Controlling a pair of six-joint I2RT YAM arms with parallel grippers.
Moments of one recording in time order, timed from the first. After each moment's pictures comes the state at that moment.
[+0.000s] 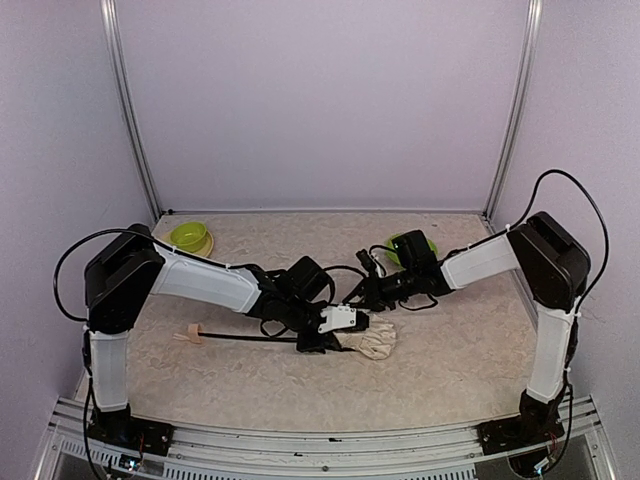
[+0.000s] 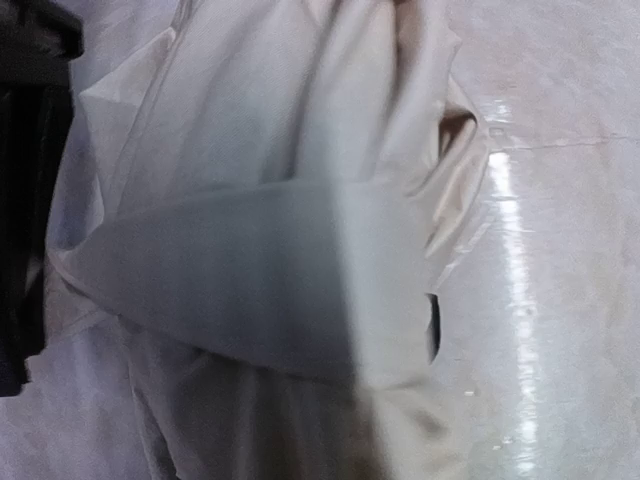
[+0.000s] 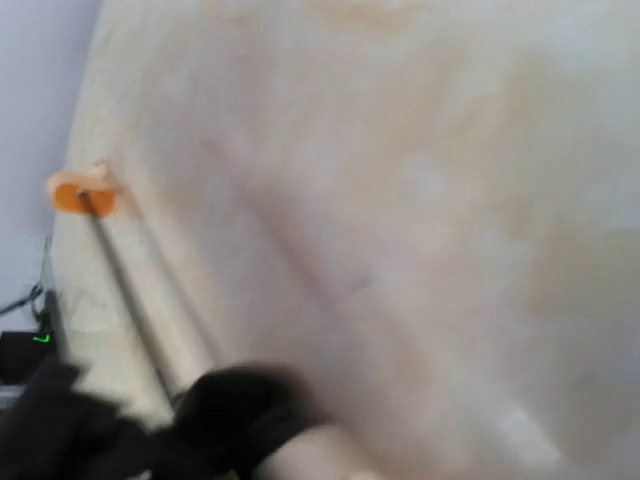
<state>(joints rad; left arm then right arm) -0.96 2.05 1.28 -0.22 0.25 0.68 0.57 1.97 1.07 0.16 -0.74 0.57</state>
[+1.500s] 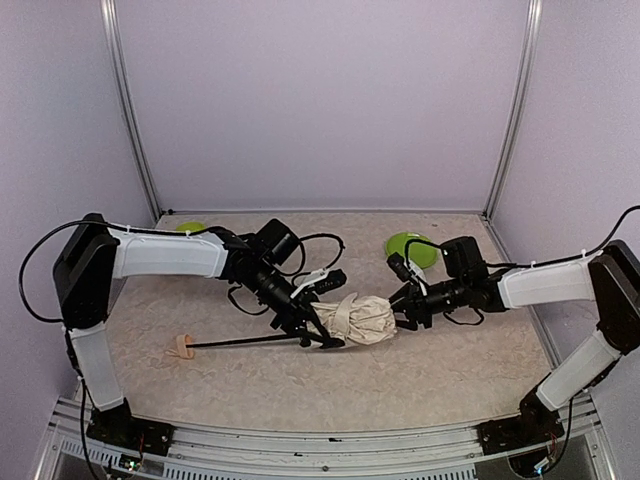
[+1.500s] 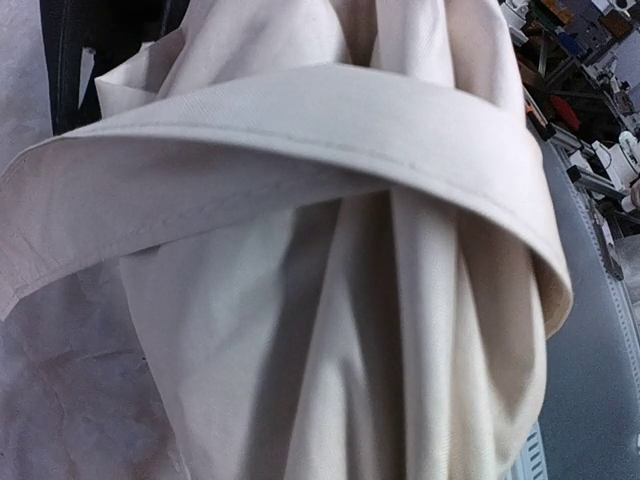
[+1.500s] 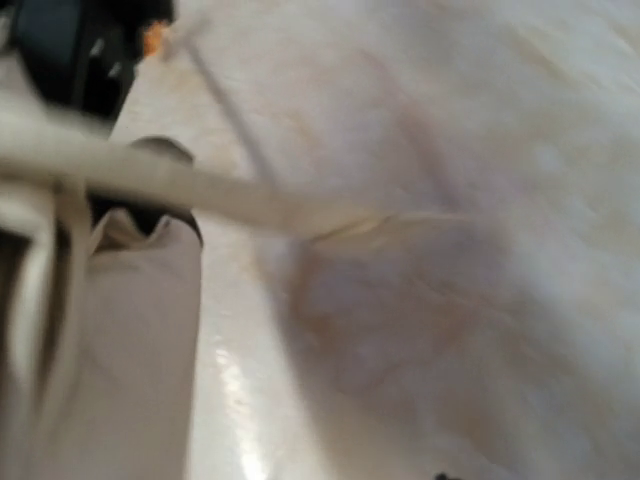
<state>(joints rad) -0.81 1.89 1.32 -0.50 0.94 0.51 0.51 1.52 0.70 0.11 -0.81 -0.16</state>
